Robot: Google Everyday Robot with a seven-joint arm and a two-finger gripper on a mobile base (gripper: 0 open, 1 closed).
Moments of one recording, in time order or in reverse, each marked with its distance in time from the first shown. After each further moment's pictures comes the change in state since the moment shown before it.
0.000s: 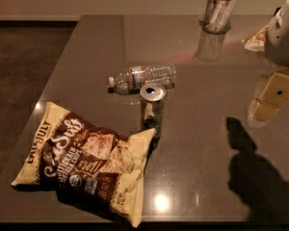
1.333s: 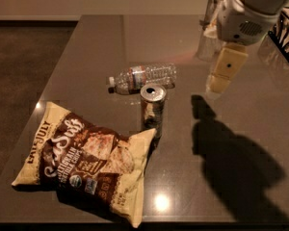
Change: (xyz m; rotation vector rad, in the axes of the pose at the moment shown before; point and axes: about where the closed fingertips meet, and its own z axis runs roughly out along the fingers) arm -0.067 -0.050 0.033 -0.060 -0.072 -0.069
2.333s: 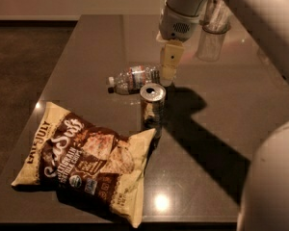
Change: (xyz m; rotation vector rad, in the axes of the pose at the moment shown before) arm -0.086 -0.071 0.097 -0.134 -0.010 -0.124
